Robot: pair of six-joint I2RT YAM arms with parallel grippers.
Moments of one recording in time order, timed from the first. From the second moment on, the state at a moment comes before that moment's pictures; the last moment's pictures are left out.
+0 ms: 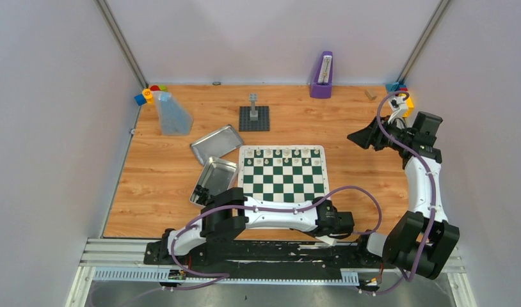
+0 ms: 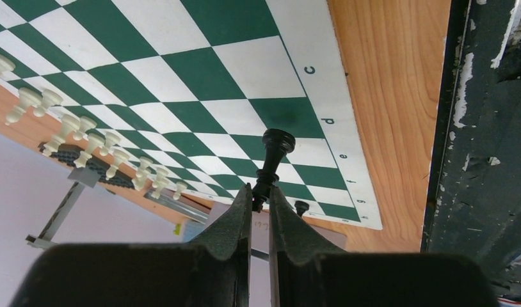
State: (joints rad) left arm -1.49 2.25 1.89 -1.25 -0.40 0.47; right arm -0.36 1.23 0.98 -0.38 -1.04 0.01
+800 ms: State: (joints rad) left arm -1.50 2.28 1.91 -1.25 -0.39 0.47; right arm -0.36 1.23 0.98 -0.38 -1.05 0.01
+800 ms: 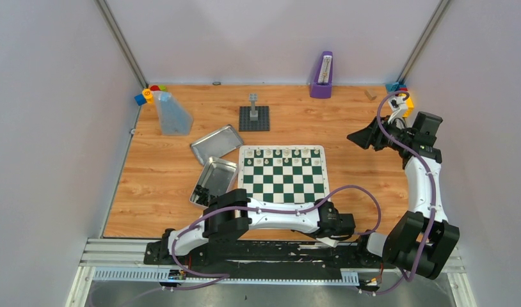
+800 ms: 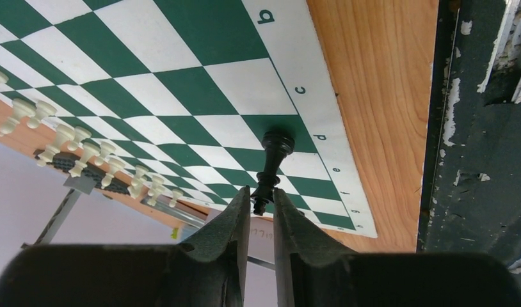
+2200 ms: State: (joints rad) left arm -1.17 1.81 1.66 -1.17 -0.15 0.47; right arm -0.36 1.31 0.98 -0.40 -1.06 0.00
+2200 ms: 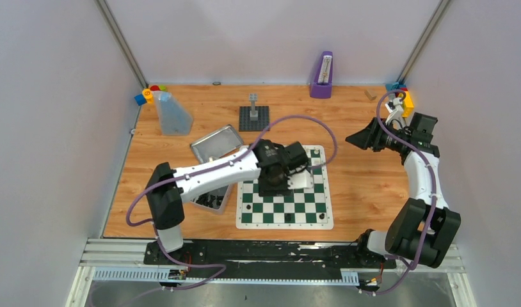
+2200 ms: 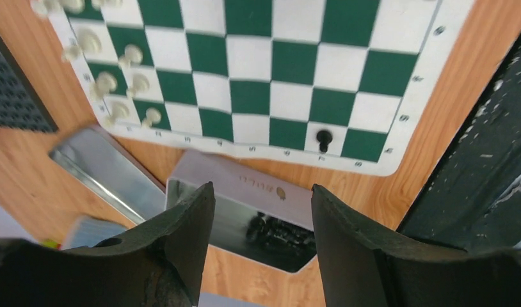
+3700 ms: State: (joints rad) left arm -0.50 1.61 1.00 -0.91 0.06 0.93; right arm -0.36 1.37 0.99 -0.42 -1.09 -0.02
